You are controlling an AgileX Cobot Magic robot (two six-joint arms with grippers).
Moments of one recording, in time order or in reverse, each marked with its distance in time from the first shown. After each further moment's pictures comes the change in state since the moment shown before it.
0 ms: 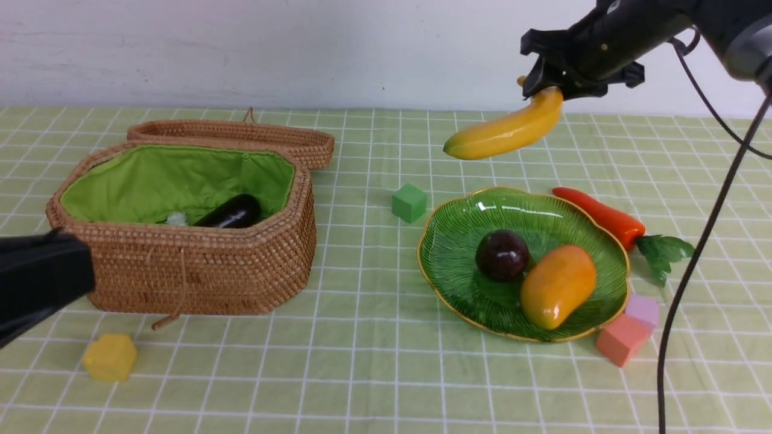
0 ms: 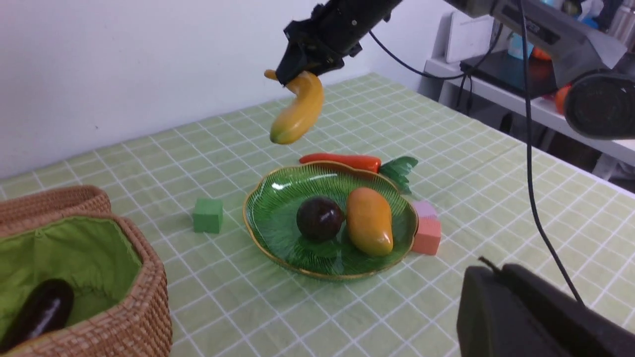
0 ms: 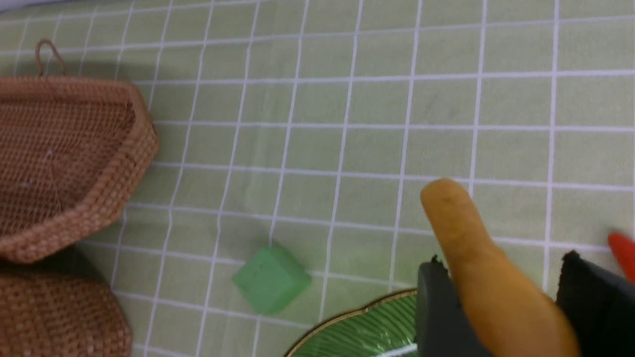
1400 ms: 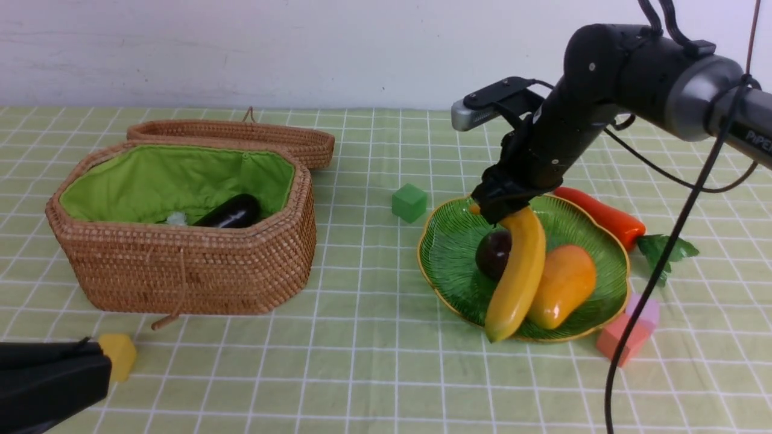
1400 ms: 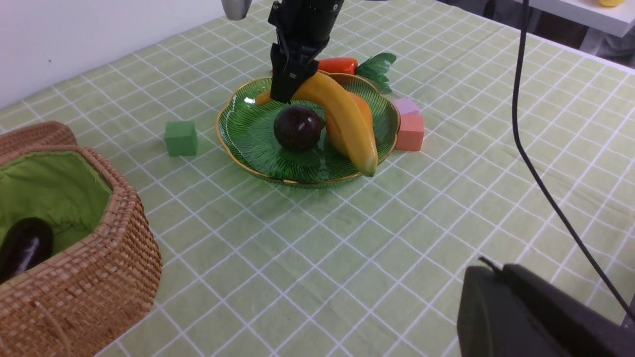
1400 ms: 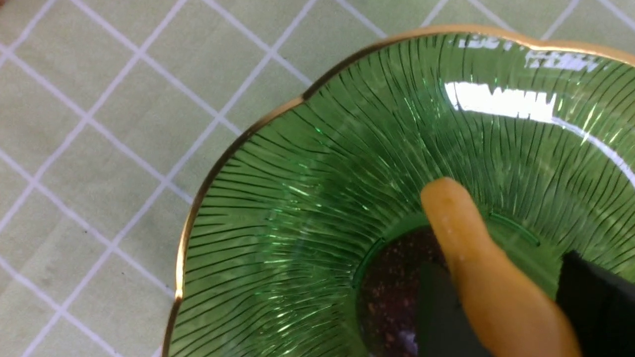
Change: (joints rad) right arm 0.195 -0.225 0.665 -0.150 -0.177 -0.489; left arm 0.000 0.000 0.000 -0.036 0.210 0.130
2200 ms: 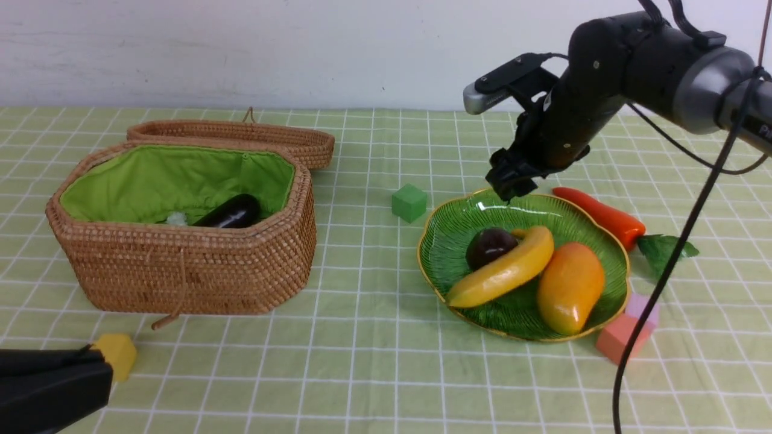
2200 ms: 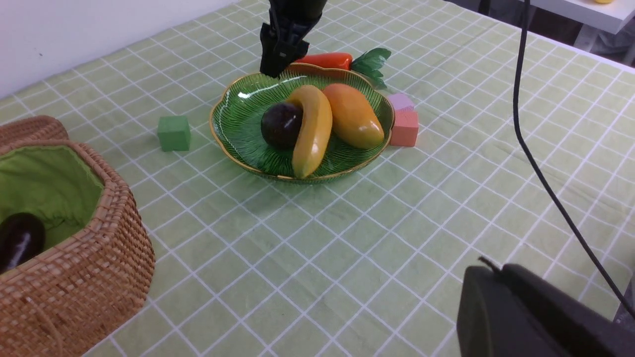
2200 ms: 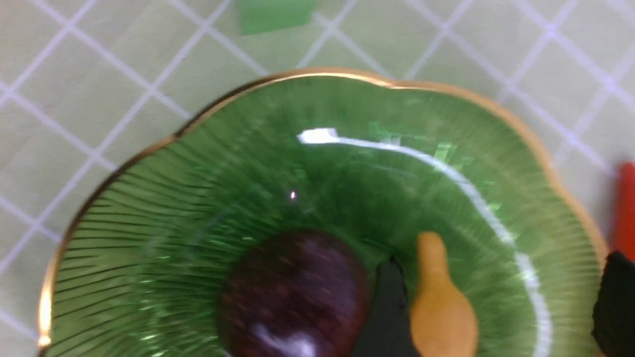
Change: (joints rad) right arm 0.001 -0.050 0.000 -0.209 -0.075 0.114; left arm 0.000 0.000 0.000 -0.006 0.010 0.000
